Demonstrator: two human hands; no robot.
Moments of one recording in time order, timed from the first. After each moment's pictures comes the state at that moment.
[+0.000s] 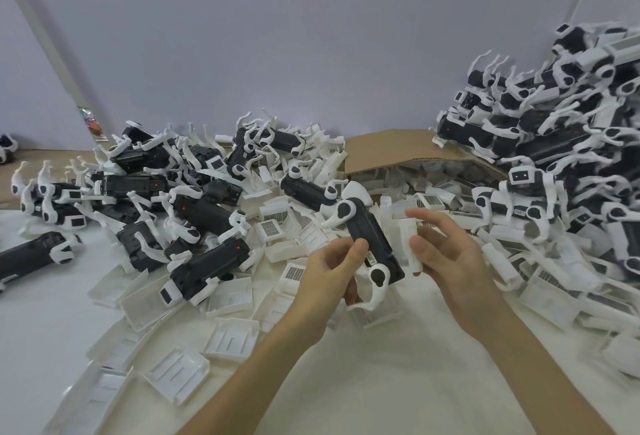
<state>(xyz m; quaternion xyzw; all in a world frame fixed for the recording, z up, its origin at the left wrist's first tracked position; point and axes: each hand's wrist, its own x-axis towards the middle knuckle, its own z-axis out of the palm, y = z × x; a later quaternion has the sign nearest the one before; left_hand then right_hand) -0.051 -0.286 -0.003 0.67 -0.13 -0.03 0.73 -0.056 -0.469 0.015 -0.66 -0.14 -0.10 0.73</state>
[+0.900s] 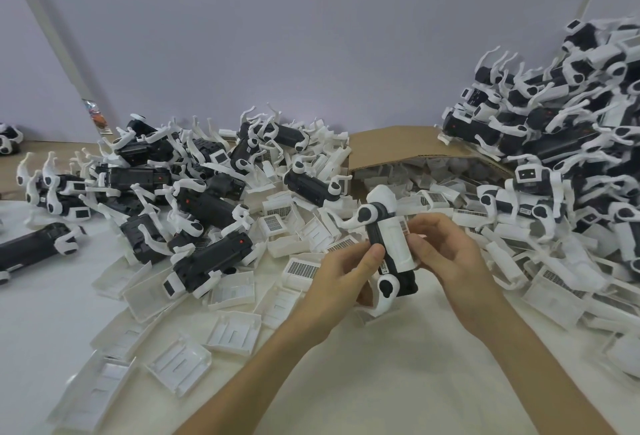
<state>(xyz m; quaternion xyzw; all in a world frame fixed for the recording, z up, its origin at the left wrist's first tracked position) -0.056 -0.292 -0.006 0.68 -0.18 -0.06 0.71 -0.053 -0.469 0.009 -0.71 -0.12 -0.11 0.69</state>
